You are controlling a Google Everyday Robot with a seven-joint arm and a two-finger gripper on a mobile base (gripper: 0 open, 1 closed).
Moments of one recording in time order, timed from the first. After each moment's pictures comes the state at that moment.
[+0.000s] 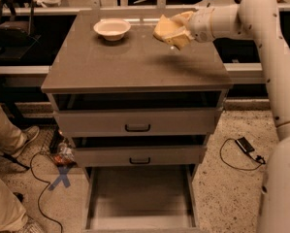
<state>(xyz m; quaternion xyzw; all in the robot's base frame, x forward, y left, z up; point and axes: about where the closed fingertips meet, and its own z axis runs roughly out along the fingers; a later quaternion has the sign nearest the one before) 0.791 -0.104 0.912 -0.54 0.62 0.15 0.55</state>
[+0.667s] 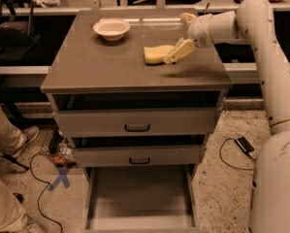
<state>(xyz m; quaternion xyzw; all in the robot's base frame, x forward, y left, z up) 0.796 -0.103 0.885 -0.54 0.64 0.18 0.52</state>
